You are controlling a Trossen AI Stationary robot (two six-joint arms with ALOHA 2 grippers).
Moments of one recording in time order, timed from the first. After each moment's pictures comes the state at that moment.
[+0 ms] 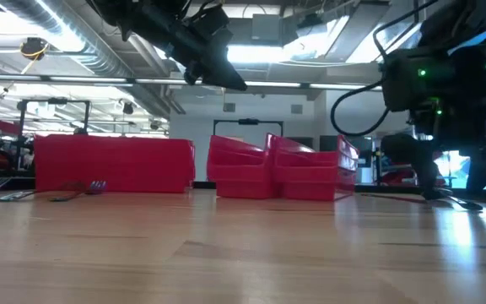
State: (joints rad) left arm 0.17 1.45 0.91 0.14 -0.30 0.08; right arm 0.08 1.47 0.61 -0.89 0.37 1.83
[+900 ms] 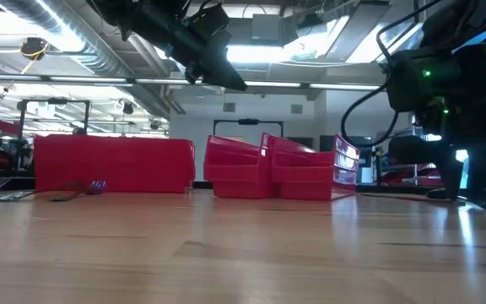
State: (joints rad) left arm 0.17 1.45 0.91 0.14 -0.30 0.11; right arm 0.08 1.44 0.60 -0.94 0.32 1.85
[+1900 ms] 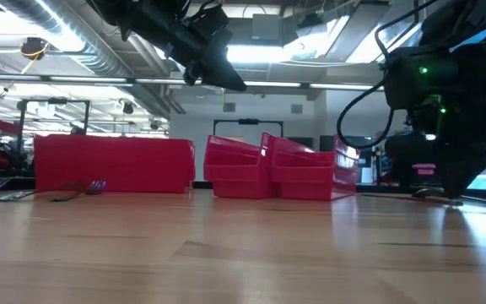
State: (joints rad) left arm 0.17 1.45 0.91 0.13 -0.30 0.06; right arm 0.09 1.44 0.62 -0.92 0.36 1.69
